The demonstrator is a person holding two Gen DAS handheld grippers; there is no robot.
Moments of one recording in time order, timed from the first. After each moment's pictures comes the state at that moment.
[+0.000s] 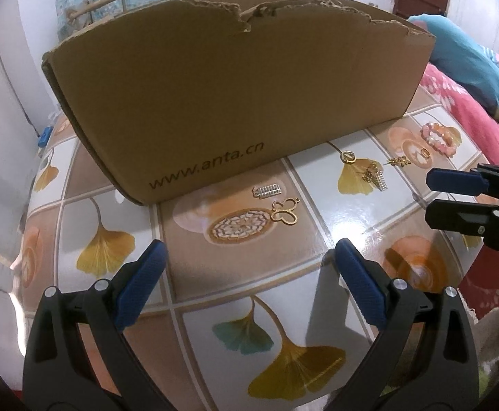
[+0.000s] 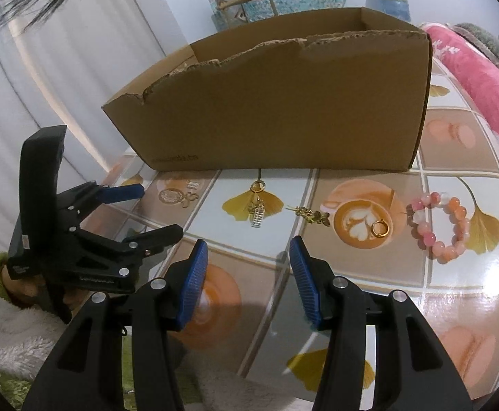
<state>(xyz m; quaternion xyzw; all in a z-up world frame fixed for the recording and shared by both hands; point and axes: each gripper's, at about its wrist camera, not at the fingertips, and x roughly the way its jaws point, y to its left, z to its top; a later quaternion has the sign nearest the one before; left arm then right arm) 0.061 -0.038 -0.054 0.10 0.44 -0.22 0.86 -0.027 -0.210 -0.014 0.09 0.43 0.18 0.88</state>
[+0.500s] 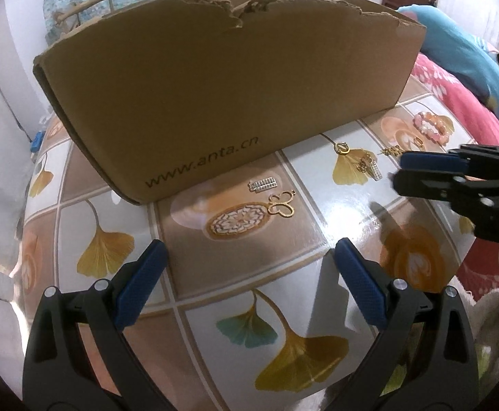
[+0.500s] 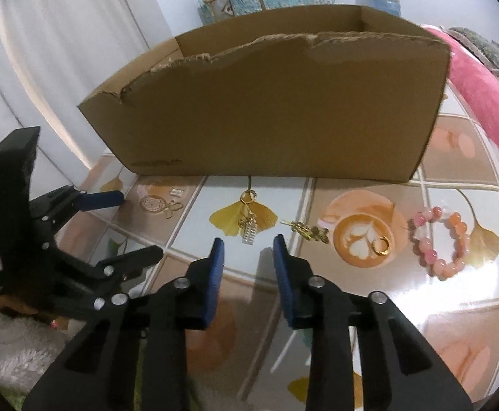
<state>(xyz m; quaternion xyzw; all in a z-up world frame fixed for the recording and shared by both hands) 0.062 -0.034 -0.054 0.12 0.45 -0.24 0.85 -0.007 -0.194 -0.018 0.07 0.45 0.14 0.88</state>
